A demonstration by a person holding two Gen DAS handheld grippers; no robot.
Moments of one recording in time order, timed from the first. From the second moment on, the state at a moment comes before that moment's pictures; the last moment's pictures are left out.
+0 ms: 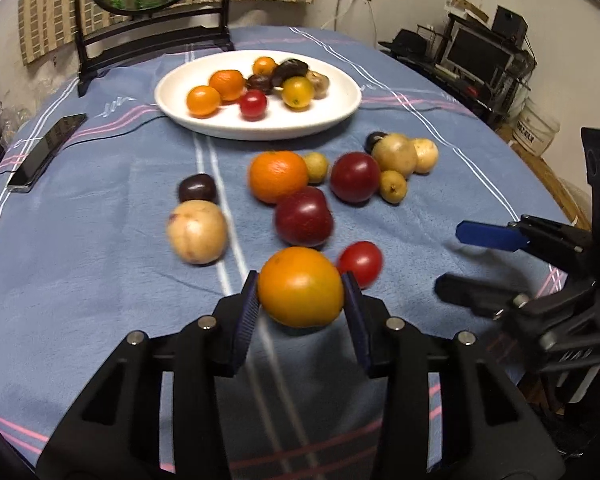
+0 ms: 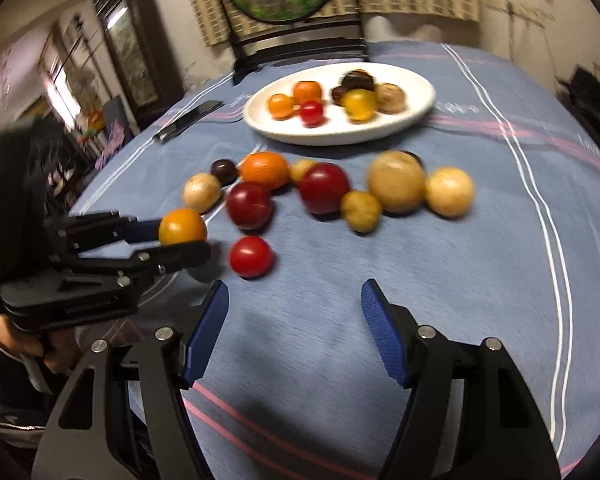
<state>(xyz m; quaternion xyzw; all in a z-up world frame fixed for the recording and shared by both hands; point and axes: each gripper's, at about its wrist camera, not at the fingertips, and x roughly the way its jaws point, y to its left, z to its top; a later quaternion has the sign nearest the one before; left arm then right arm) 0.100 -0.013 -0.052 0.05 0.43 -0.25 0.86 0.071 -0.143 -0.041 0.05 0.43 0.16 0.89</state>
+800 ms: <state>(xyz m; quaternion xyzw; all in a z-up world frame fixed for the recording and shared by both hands) 0.111 0.030 -0.049 0.01 0.43 -0.22 0.87 0.103 -0.099 -0.050 -0.03 0.45 0.16 0.88</state>
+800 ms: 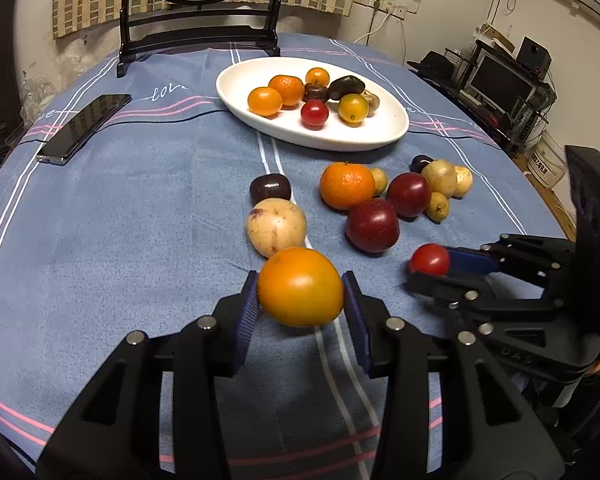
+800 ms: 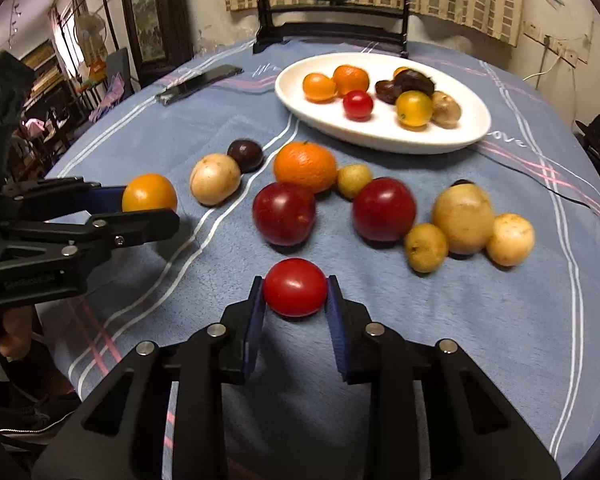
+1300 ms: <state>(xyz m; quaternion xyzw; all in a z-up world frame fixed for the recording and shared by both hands) 0.158 -0.001 0.010 0.03 0.39 -0.23 0.89 0.127 -0.164 0.016 0.02 0.36 0.13 0.92</state>
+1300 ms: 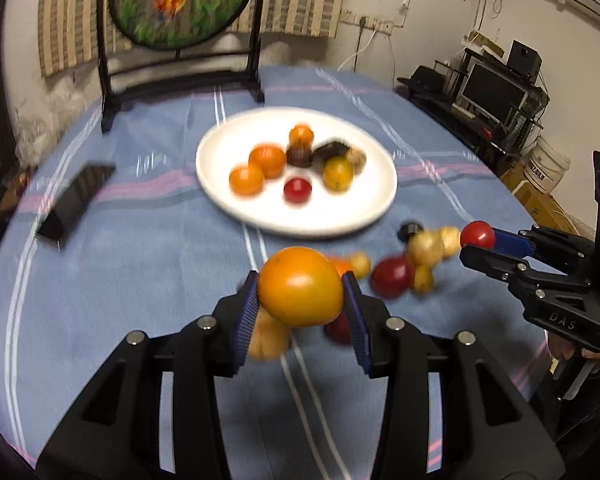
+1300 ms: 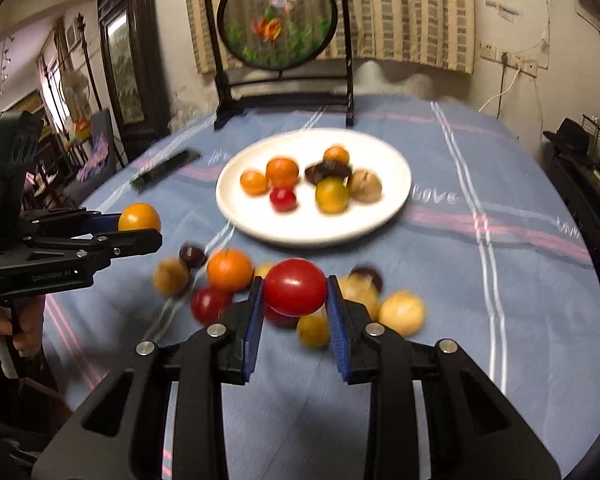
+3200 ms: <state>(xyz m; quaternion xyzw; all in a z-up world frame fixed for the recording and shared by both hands) 0.164 0.008 -0.020 0.01 0.42 -0.15 0.89 0.109 -0.226 -0.017 0.14 0.37 0.04 0.92</state>
